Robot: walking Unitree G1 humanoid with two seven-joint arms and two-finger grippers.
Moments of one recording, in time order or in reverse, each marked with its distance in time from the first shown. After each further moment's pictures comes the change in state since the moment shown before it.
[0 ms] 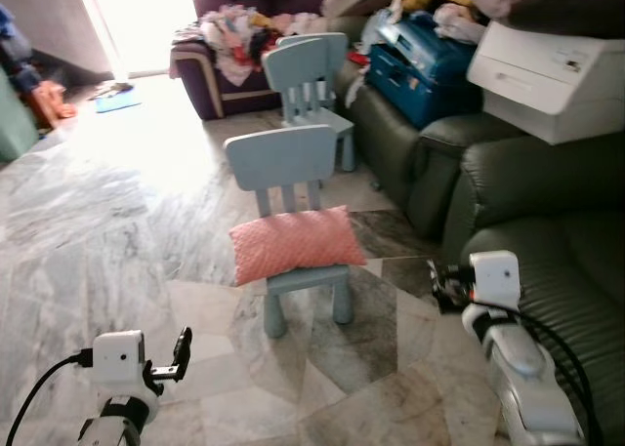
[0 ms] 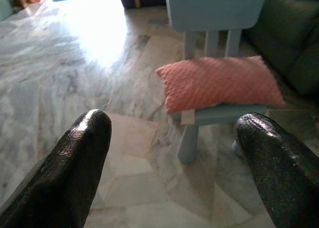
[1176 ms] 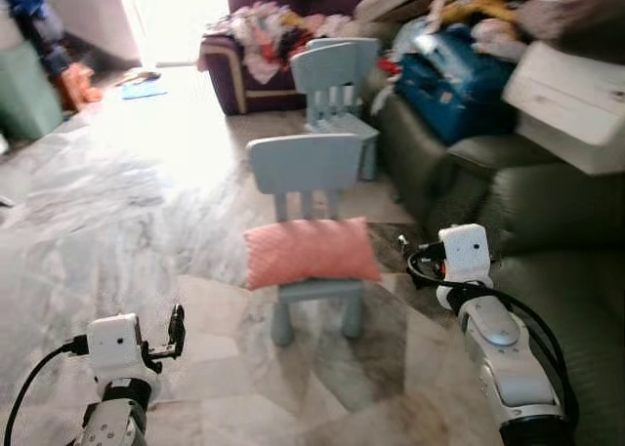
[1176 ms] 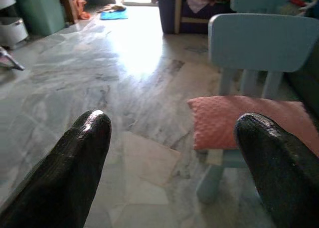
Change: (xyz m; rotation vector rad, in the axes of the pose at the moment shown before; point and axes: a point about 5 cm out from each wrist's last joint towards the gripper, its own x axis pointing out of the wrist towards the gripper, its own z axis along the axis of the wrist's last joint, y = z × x) left arm 0.011 -0.005 0.022 -0.014 -0.112 0.104; right arm 0.014 0.025 0.026 -0.060 -0.088 0.102
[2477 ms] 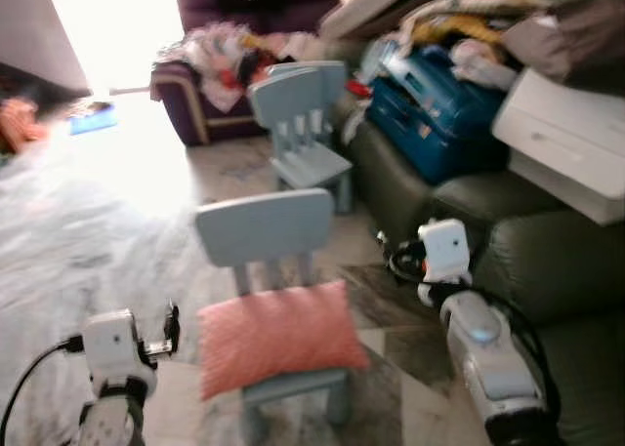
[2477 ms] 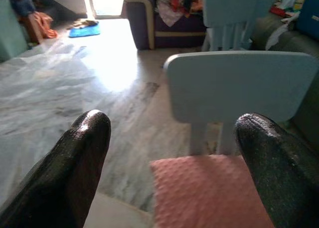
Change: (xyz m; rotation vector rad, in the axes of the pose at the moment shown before) left arm 0.003 -0.001 0.004 -0.003 0.003 0.024; right arm 0.007 0.016 0.007 0.000 -0.037 0.070
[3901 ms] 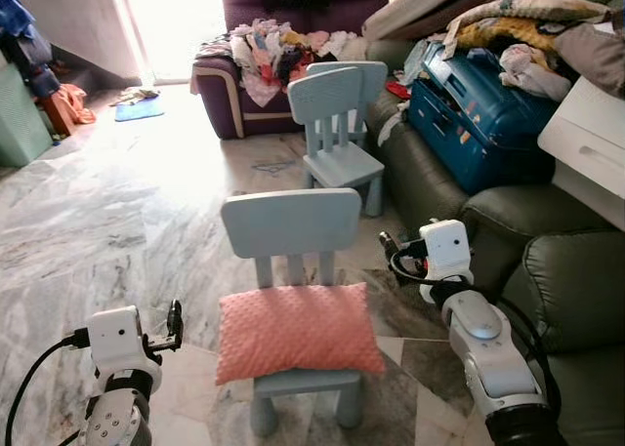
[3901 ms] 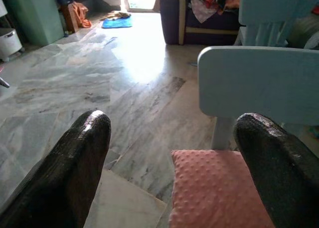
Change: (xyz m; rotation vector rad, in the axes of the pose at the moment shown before) left arm 0.005 -0.001 0.001 -0.002 0.006 0.014; right arm 0.005 -0.001 -0.003 -0.009 0.004 0.001
